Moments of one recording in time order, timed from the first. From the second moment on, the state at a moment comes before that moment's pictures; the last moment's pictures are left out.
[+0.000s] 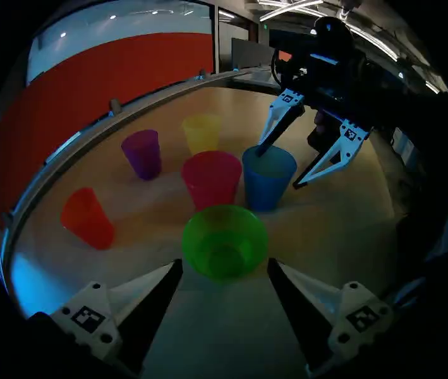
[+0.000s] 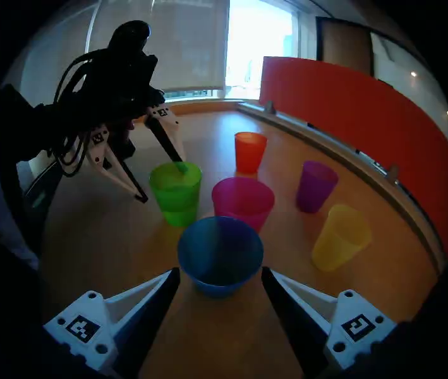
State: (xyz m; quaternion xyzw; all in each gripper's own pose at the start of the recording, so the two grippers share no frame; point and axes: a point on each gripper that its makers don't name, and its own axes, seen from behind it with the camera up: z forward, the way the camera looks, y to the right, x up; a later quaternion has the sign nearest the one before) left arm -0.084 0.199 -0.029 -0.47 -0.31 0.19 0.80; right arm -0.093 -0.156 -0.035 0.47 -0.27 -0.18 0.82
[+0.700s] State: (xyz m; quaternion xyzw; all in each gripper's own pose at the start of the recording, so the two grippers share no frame) left arm -0.053 0.168 -0.050 -0.40 -0.27 0.15 0.86; right arm -0.064 -0.112 -0.056 0.41 -0.26 -0.15 0.86
